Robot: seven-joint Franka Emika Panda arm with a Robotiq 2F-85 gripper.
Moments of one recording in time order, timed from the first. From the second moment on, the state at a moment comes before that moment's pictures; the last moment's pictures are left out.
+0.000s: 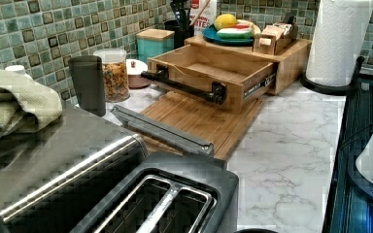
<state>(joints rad) -0.03 0.08 -0.03 -1.88 -0.05 0.30 -0.15</state>
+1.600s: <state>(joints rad) -0.02 0.27 0.03 -2.10 -0.09 0.84 -0.29</state>
